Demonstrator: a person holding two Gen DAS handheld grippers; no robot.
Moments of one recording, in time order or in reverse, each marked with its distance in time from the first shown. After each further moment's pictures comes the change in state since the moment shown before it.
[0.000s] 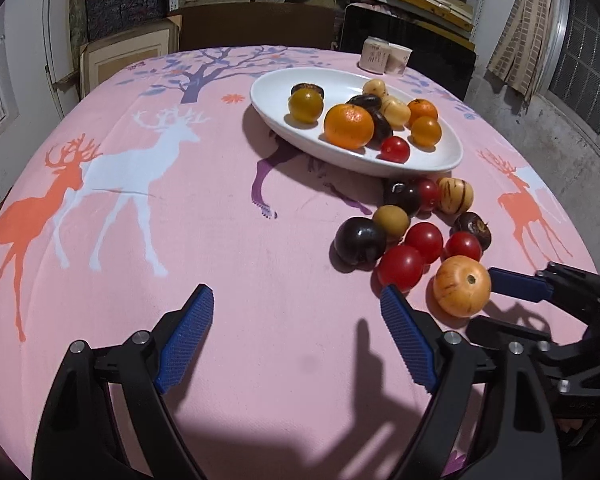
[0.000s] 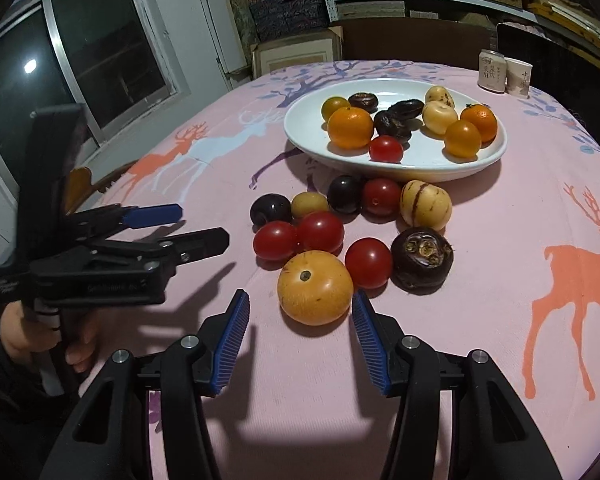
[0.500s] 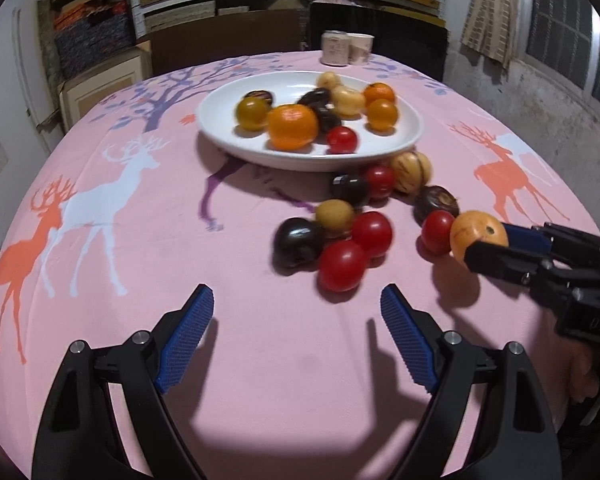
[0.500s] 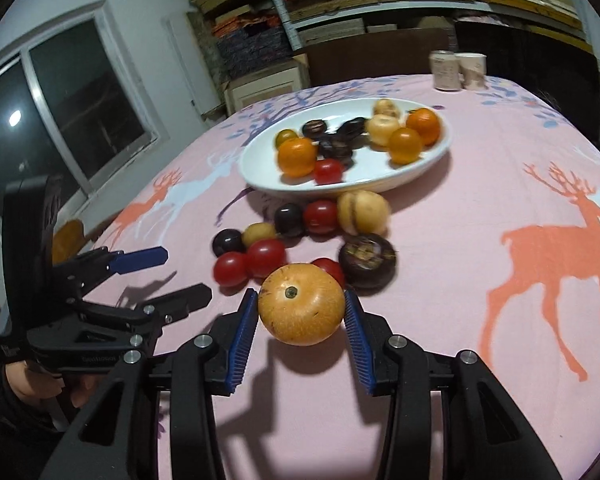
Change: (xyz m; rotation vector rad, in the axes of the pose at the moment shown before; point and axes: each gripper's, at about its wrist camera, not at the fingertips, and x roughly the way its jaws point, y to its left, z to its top) left arm 0.006 -0.052 0.001 0.168 -0.001 0.017; right arm -0.027 -0.050 -0.014 0.164 -0.131 0.004
